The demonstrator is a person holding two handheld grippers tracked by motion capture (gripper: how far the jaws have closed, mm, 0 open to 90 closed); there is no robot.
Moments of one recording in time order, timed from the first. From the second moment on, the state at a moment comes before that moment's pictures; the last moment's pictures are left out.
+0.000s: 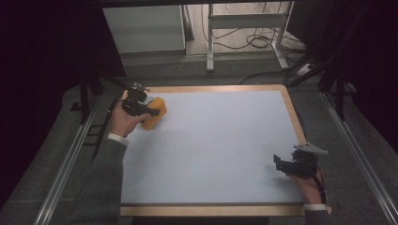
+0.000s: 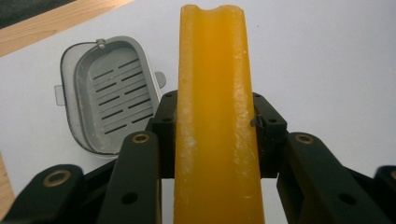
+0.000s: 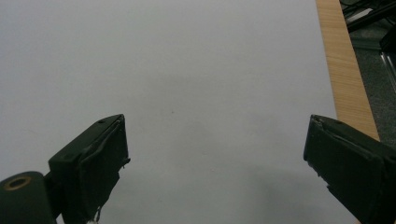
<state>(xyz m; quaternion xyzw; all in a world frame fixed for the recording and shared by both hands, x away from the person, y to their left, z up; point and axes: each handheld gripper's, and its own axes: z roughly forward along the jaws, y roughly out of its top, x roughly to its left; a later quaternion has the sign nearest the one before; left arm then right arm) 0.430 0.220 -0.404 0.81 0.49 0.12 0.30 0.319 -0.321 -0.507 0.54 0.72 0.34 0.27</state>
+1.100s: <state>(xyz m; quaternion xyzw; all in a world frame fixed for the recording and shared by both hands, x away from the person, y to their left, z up) 0.467 0.236 -0.412 0.78 0.53 0.13 0.30 0.320 -0.324 -0.509 0.55 0.72 0.34 0.26</state>
